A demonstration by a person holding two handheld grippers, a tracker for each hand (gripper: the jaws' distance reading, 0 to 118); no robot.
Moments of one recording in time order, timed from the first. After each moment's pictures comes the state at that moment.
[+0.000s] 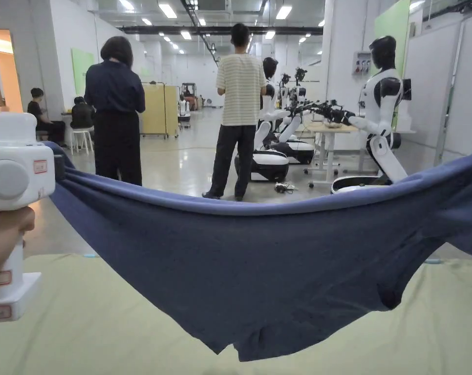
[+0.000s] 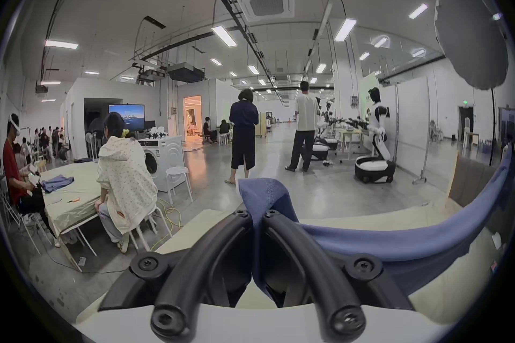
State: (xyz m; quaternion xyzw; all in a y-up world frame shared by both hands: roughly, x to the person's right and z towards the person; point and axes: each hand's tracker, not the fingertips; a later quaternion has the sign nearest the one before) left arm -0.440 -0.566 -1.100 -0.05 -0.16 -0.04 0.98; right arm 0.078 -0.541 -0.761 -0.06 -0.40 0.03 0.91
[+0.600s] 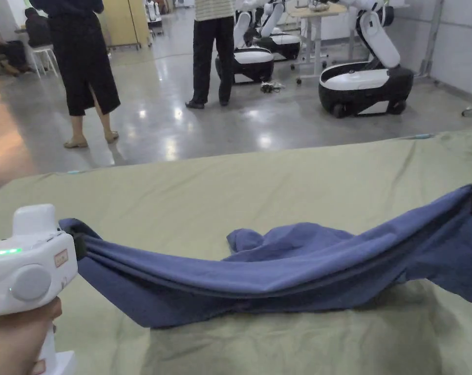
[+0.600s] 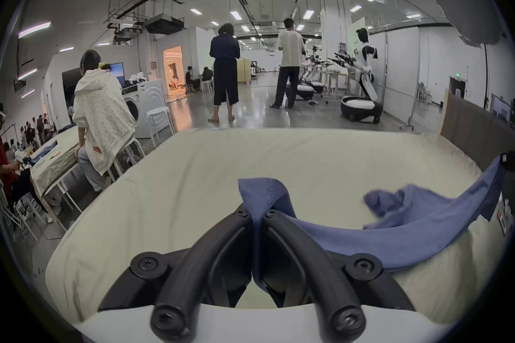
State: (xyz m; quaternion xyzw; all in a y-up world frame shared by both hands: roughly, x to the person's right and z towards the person) left arm -0.443 -0.820 -1.057 -0.20 -0.20 -0.08 0.95; right arm 0.060 -0.808 -0.709 -0.19 -0.37 -0.04 0.91
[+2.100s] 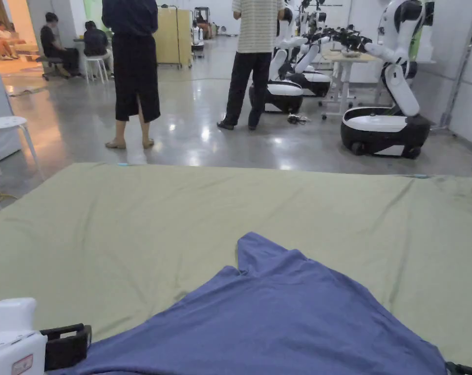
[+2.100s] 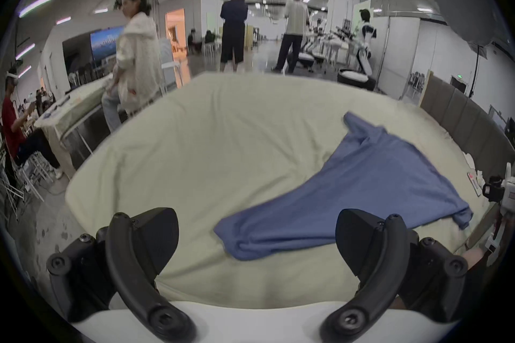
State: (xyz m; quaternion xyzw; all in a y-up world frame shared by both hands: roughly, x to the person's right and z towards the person) left arm -0.644 -0.825 -0.818 -0.29 -0.20 -0.06 0.93; right arm -0.115 -0.845 -0.480 -0.27 -0.27 0.01 0.92
